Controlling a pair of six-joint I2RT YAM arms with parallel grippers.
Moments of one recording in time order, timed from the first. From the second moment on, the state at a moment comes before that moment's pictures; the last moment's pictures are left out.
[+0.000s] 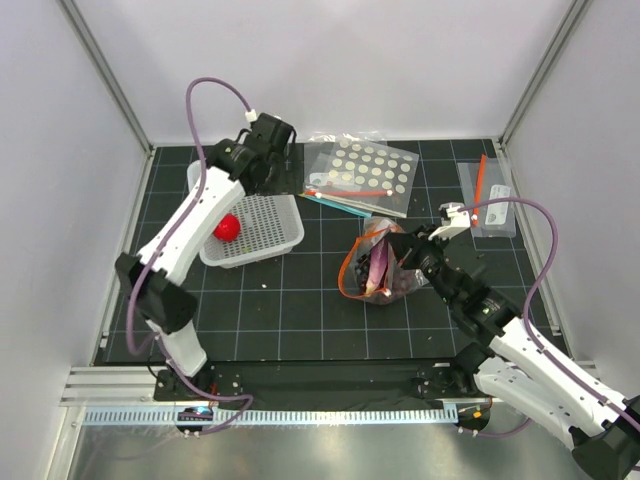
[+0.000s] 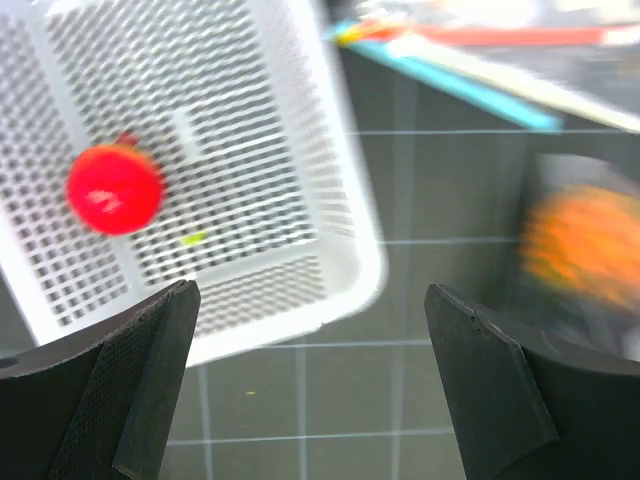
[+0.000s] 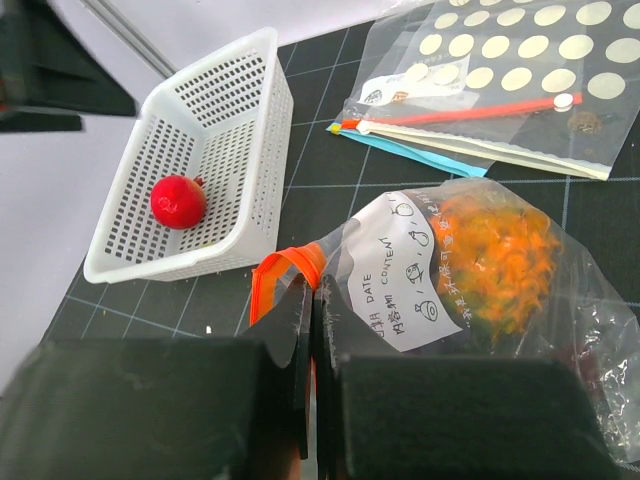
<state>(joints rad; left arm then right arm) -0.59 1.70 1.92 -1.08 -0.31 -0.46 0.63 0.69 0.56 0.01 0.23 0.55</state>
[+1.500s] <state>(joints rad) -0.17 2.03 1.58 -0.84 -0.12 -0.53 0.64 0.69 0.56 0.00 0.23 0.54</state>
